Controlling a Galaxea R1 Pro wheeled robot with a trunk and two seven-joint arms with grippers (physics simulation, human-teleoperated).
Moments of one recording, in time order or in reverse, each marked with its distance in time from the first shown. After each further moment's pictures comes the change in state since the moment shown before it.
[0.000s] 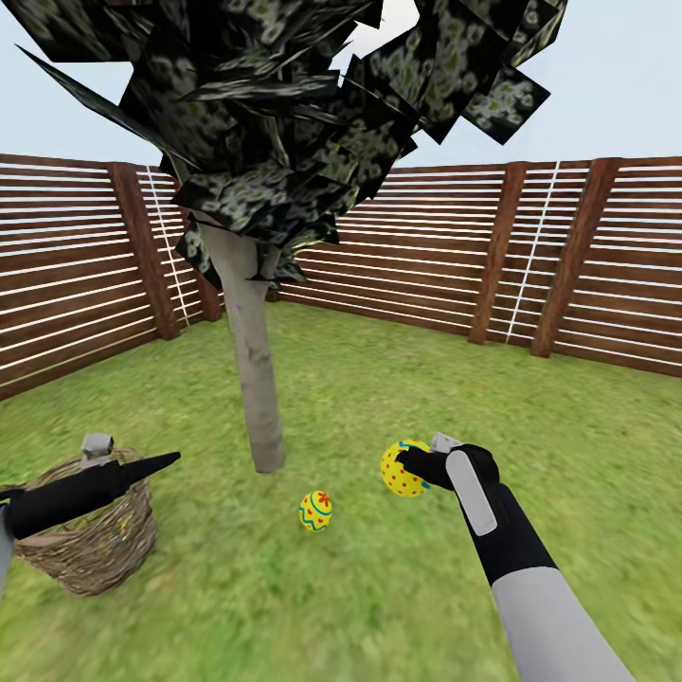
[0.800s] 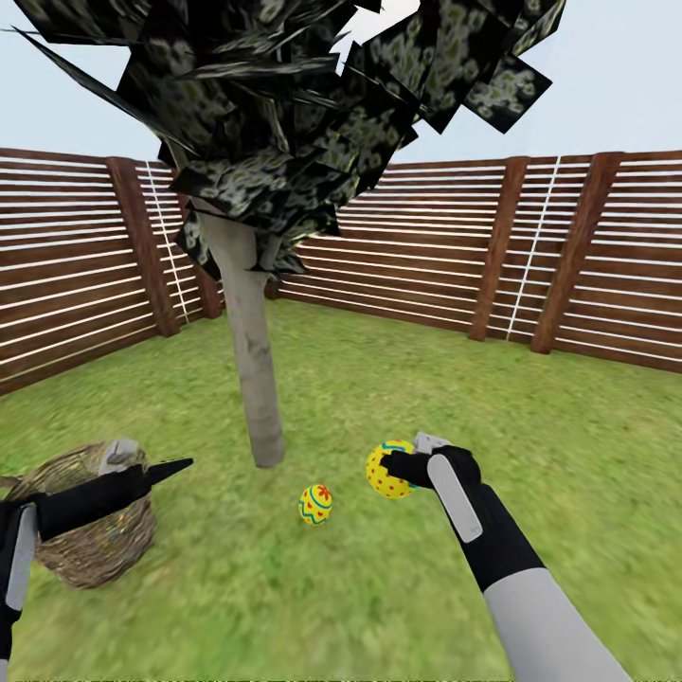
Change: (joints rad) left arm 0.001 -0.051 -0.012 0.016 -0.005 0.007 0.281; right arm 0.002 -0.001 0.138 -0.010 -0.009 -0.006 -0.007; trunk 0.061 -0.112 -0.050
